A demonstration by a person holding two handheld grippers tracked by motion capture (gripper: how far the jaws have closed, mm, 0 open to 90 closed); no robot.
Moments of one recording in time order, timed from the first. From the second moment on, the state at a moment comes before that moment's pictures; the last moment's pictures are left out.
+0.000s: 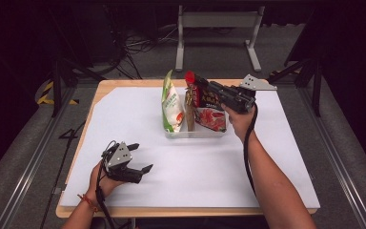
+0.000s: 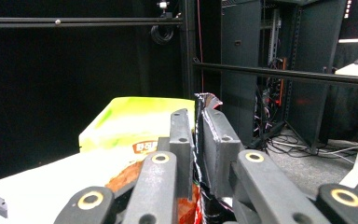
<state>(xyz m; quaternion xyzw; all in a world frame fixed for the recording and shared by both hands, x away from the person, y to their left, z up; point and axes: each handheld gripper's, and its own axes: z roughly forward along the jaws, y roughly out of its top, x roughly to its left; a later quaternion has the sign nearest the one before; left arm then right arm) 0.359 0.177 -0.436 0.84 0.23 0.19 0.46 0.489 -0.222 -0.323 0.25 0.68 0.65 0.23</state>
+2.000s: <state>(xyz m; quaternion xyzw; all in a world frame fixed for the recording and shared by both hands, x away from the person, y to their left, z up) 0.361 0.174 -0.436 0.84 0.23 0.19 0.45 0.451 -0.282 -0.329 0.32 0.73 0.54 0.28</state>
